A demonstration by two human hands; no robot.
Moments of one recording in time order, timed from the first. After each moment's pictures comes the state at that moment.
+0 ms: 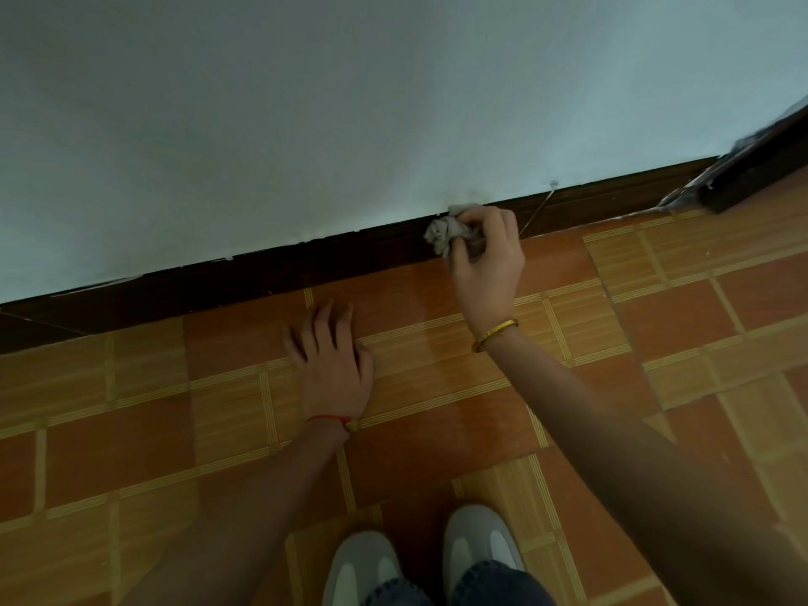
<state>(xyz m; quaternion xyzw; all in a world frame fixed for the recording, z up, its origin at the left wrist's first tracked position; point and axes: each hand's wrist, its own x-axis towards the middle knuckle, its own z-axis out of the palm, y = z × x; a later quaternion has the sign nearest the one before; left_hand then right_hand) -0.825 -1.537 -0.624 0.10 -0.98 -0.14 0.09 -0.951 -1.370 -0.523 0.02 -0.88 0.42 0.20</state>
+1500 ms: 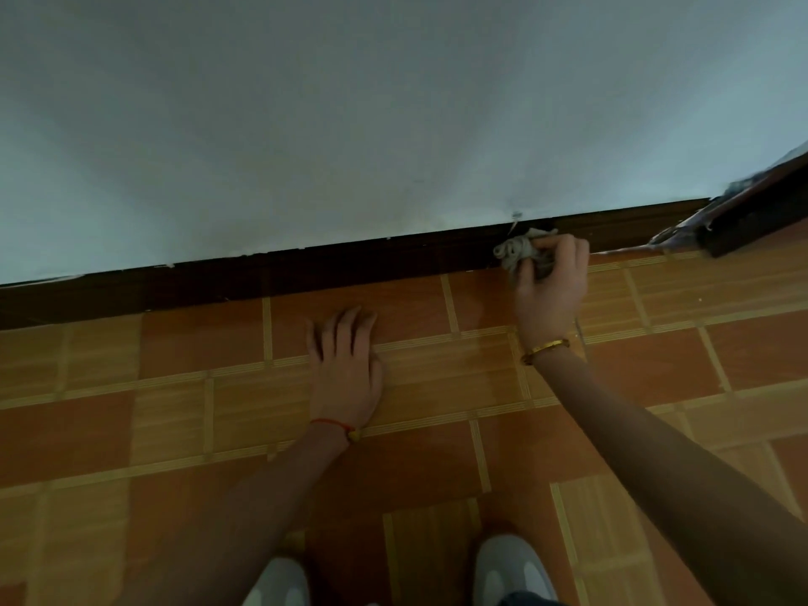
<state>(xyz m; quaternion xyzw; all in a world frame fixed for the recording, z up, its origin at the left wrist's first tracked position) -0.856 -1.460 -0.621 0.06 -0.98 -0.17 0.06 -0.997 -1.247 -0.541 -0.04 -0.90 0.38 0.20</state>
